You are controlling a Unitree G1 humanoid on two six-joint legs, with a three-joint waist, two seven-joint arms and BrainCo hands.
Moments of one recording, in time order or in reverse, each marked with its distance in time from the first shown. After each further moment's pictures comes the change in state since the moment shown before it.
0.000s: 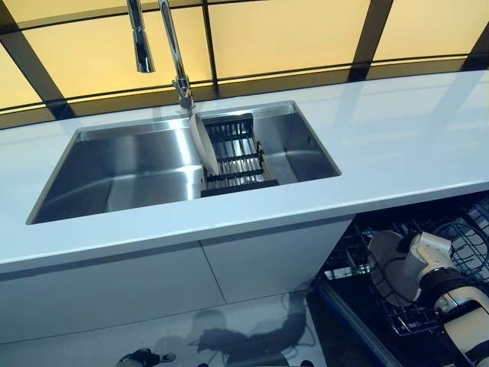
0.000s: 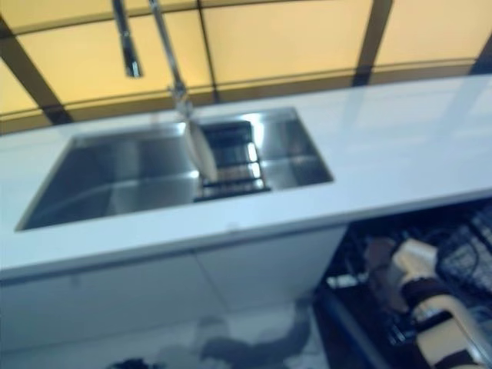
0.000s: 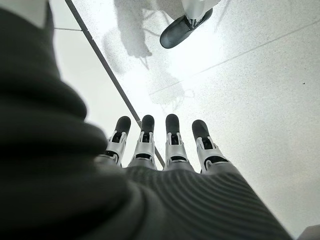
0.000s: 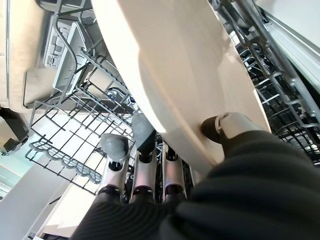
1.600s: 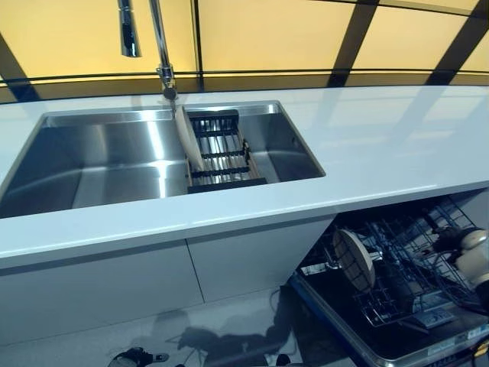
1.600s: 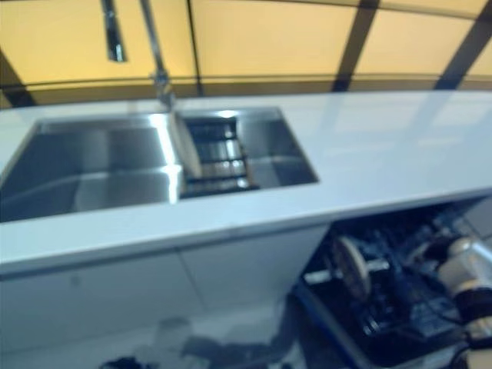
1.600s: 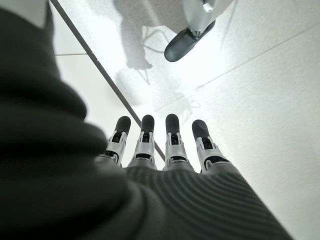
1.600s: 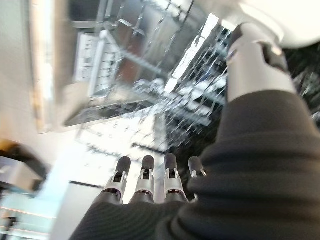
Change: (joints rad) left arm -0.007 0.034 0.039 0.003 0.069 0.003 0.004; right arm 0.197 -0.289 -0.398 -0.258 0.273 -0.062 0.186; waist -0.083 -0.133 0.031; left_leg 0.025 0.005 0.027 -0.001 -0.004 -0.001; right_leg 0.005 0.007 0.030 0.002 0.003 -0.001
